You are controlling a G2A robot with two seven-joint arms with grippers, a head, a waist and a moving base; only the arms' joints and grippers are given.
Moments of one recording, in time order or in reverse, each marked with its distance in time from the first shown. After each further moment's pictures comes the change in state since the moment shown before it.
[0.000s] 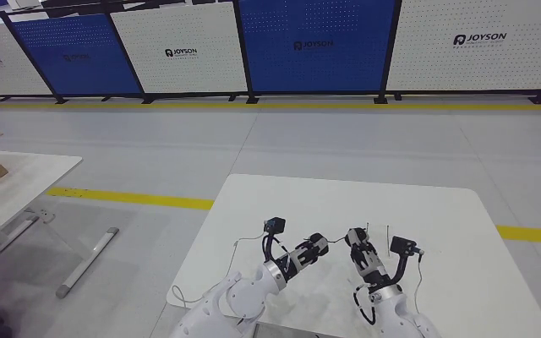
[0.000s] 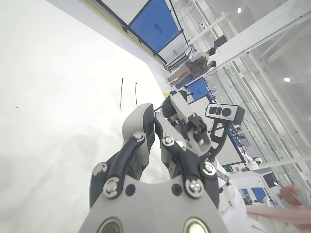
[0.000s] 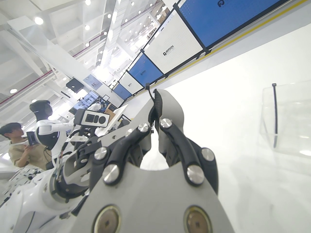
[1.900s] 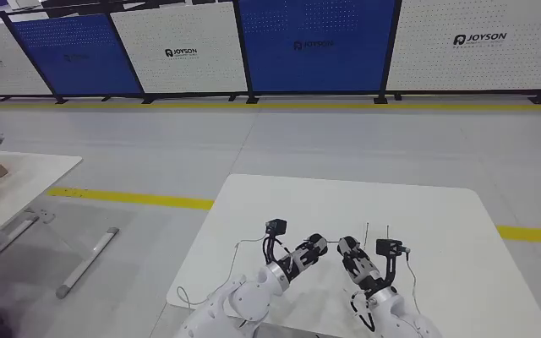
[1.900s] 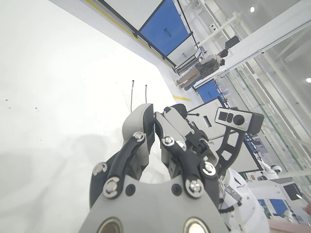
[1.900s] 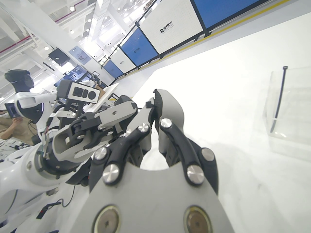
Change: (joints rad) left arm -0.003 -0.017 0.018 0.013 0.075 0.057 0.044; right arm -0.010 0.008 0.007 -0.011 -0.107 0.000 0.145
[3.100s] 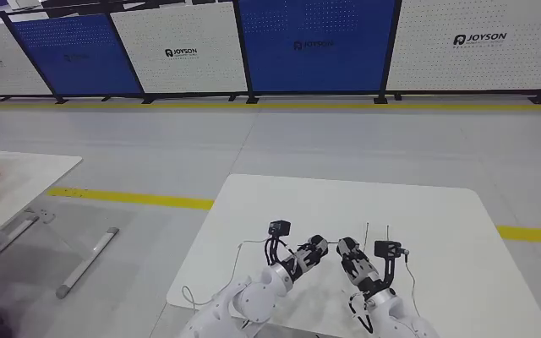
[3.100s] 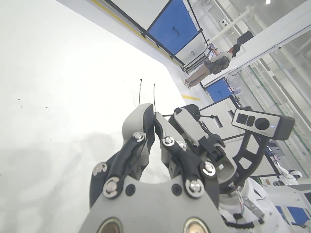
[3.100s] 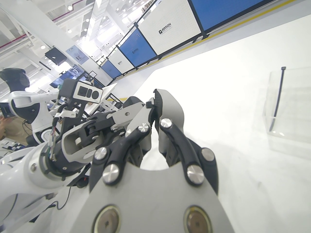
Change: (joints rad) left arm -0.017 -0.015 0.028 0.021 0.052 0.048 0.014; right arm -0.012 -0.001 -0.012 -0.014 -0.029 0.021 -0.022
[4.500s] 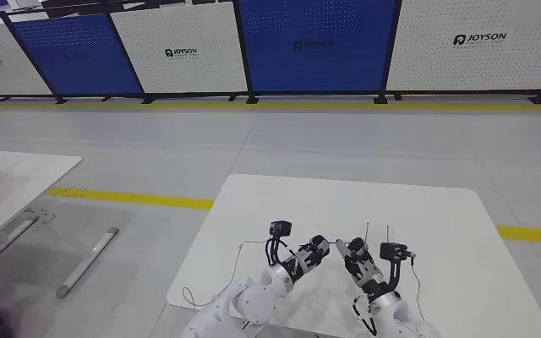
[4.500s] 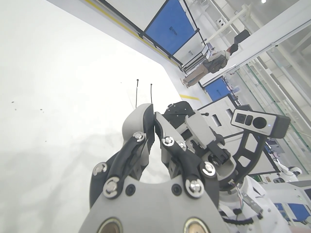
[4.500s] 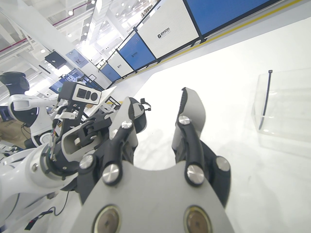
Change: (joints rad) left arm 0.008 -0.005 -0.006 -0.008 0.018 -0.017 0.004; right arm -0.028 0.006 0.024 -0.026 -0.004 -0.007 -0.018
